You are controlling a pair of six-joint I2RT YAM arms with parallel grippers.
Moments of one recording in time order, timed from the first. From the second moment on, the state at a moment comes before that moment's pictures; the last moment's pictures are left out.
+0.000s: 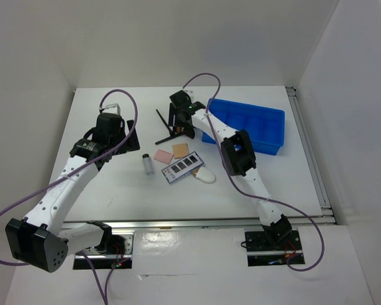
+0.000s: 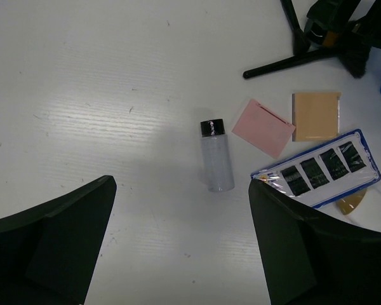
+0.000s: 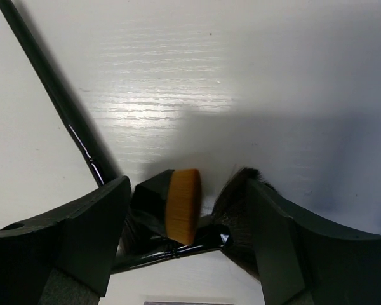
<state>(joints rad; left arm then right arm) -0.29 1.15 1.09 -0.69 -0.26 -0.42 0.60 2.61 2.38 -0.66 0.21 0.58</state>
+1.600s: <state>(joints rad) -0.29 1.20 1.08 -0.69 -0.24 -0.42 0.69 2.64 2.42 -0.61 0.40 0.39</state>
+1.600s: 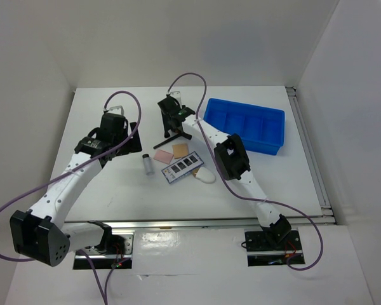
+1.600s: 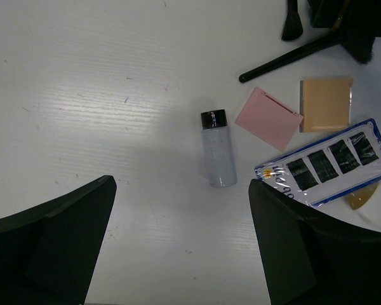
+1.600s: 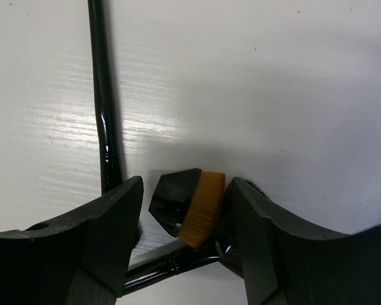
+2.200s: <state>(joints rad) -0.29 1.21 1.08 -0.69 -0.24 -0.42 0.71 2.64 2.42 -0.61 0.39 0.39</state>
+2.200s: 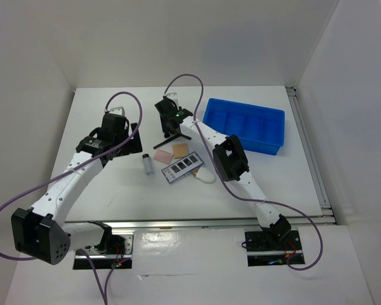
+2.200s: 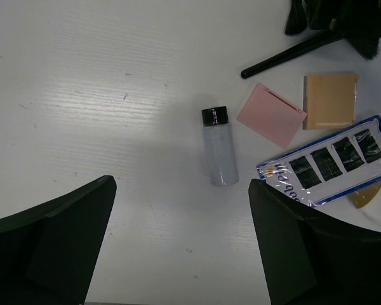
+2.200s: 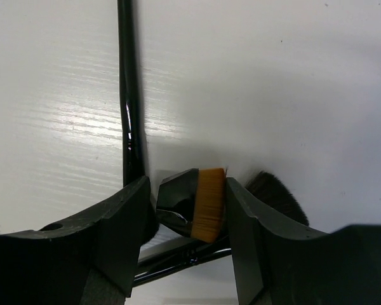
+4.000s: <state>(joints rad) -0.30 1.22 1.07 -0.69 -0.22 -0.40 0.71 2.19 1.85 -0.62 0.15 0.43</state>
